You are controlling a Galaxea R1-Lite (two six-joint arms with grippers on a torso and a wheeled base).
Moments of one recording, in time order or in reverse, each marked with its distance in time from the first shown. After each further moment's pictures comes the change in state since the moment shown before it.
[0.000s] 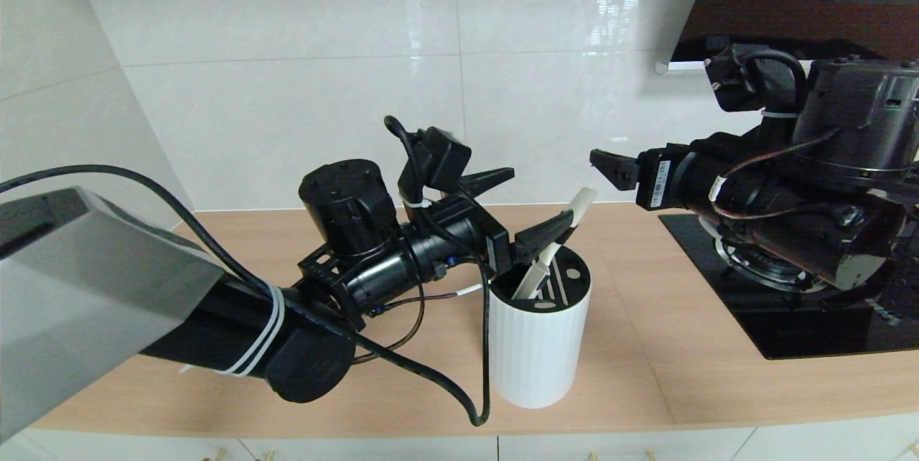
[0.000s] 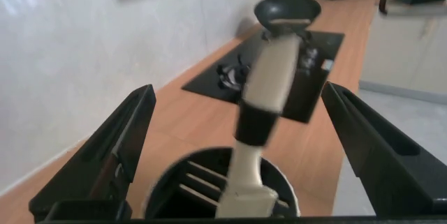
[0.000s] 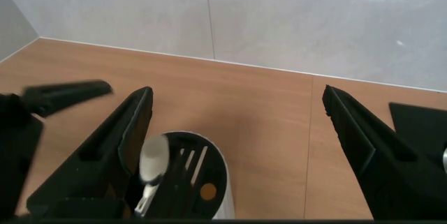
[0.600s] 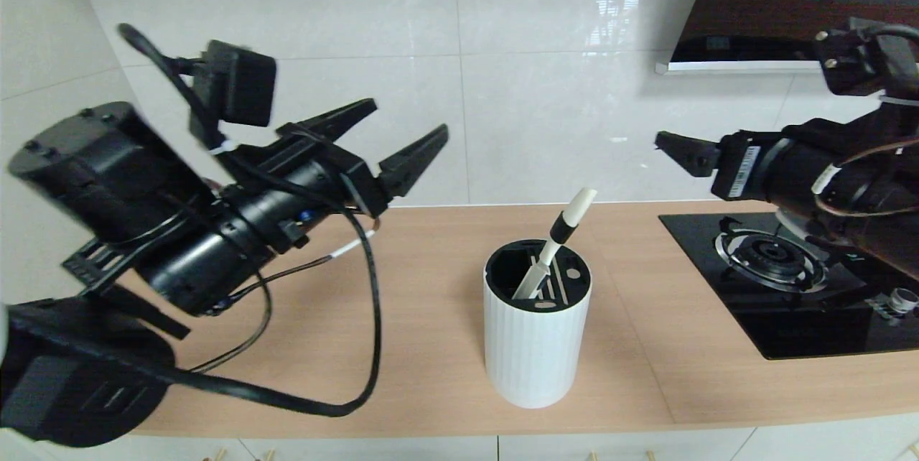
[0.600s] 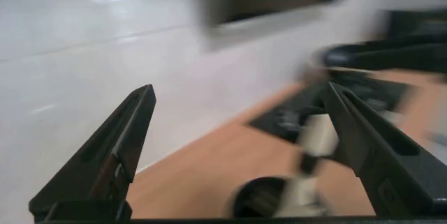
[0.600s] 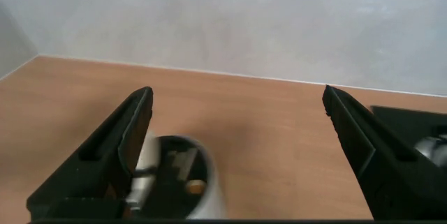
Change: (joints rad) left arm 0.166 -0.377 0.237 0.000 0.178 0.000; right arm -0.110 -0.167 0.117 -0.005 0.004 0.003
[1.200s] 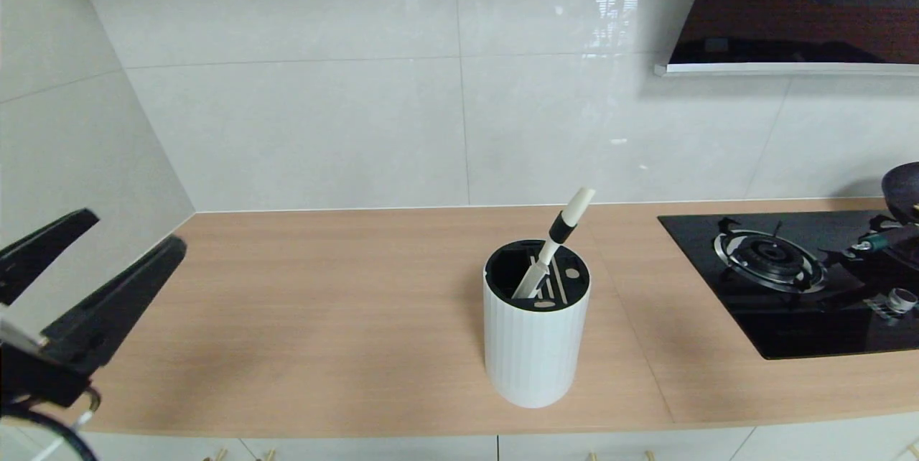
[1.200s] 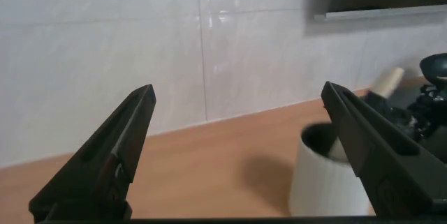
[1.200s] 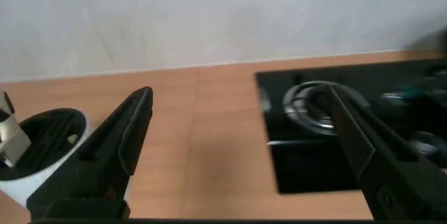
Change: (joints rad) left arm 0.286 -0.711 0.530 0.223 0.035 -0.059; right arm -0.637 -0.592 0.459 0.079 0.406 -0.003
